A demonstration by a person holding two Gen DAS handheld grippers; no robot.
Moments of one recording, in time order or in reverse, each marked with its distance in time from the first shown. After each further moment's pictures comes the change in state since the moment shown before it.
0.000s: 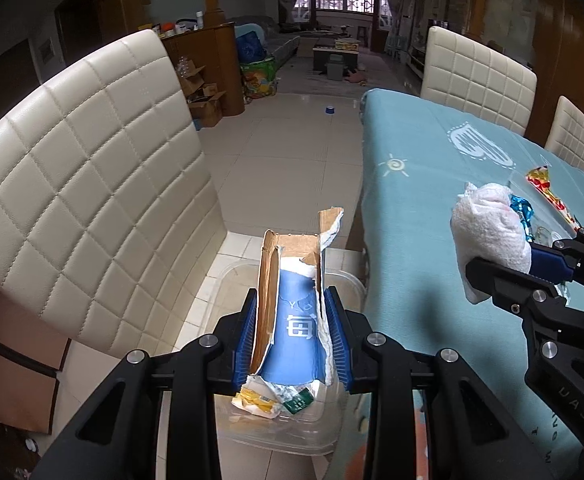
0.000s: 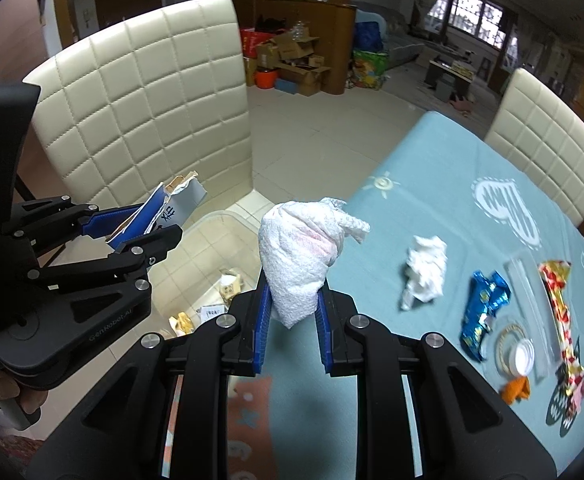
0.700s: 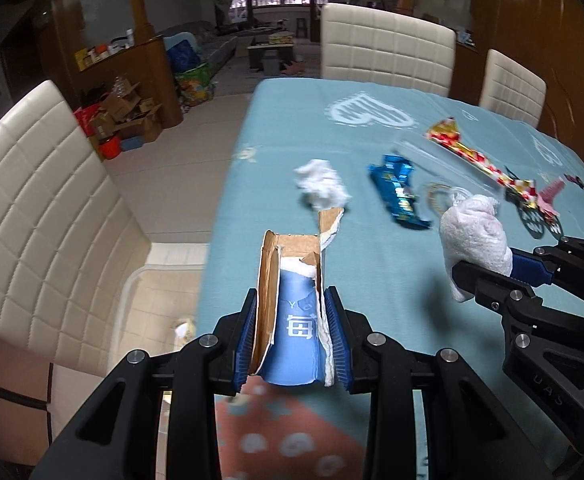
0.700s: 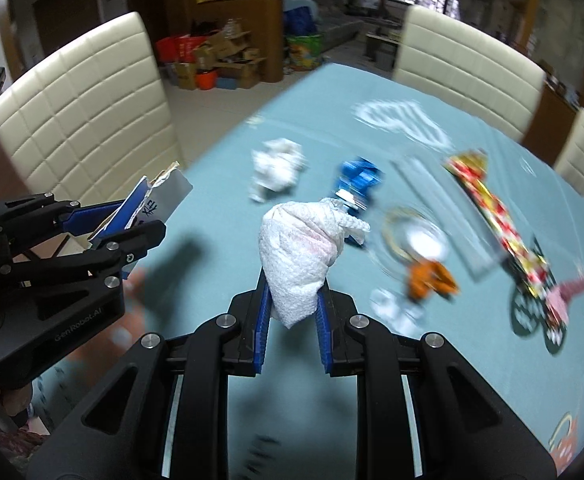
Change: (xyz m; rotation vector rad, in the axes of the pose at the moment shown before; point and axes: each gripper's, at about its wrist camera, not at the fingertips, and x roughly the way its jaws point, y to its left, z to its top) left arm -0.020 -0.132 -0.013 0.153 0.011 -0.126; right arm -0.047 -0.102 -0.093 0.182 0.015 -0.101
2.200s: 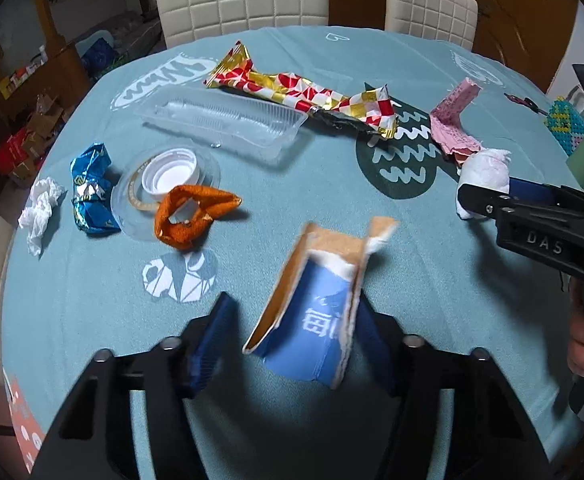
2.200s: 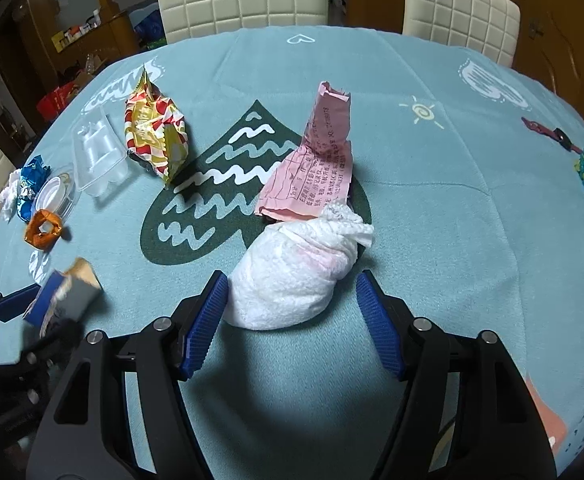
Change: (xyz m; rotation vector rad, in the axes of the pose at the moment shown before) left arm 0.060 -0.259 0.001 0.190 0.136 -0.130; right arm -0.001 -0.304 -0.119 0.414 0.075 -0.203
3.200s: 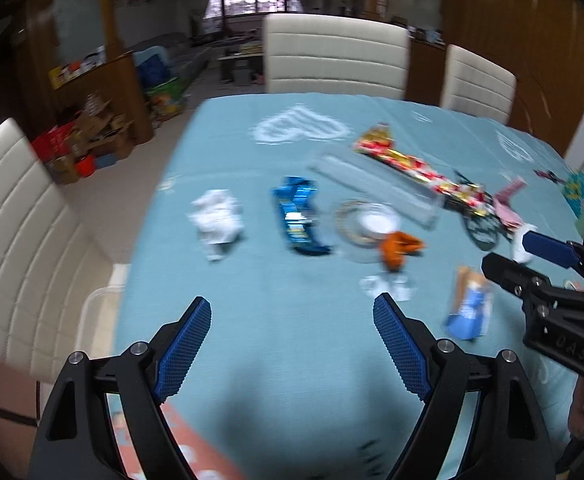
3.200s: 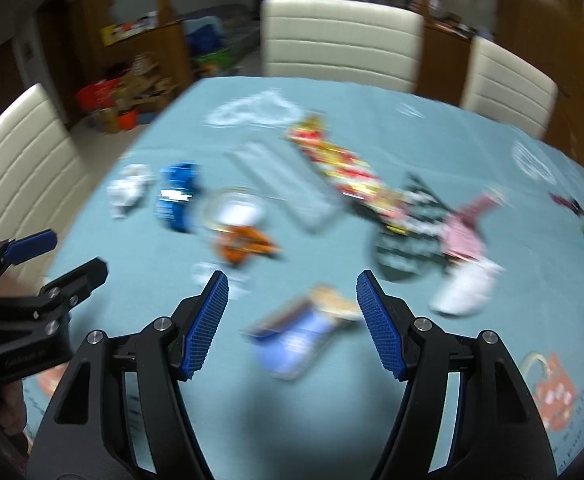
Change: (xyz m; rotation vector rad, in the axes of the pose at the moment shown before) left arm -0.082 0.138 -0.019 -0.109 -0.166 0.047; right arm -0.085 0.148 -0.008 -0.101 -0.105 0.029
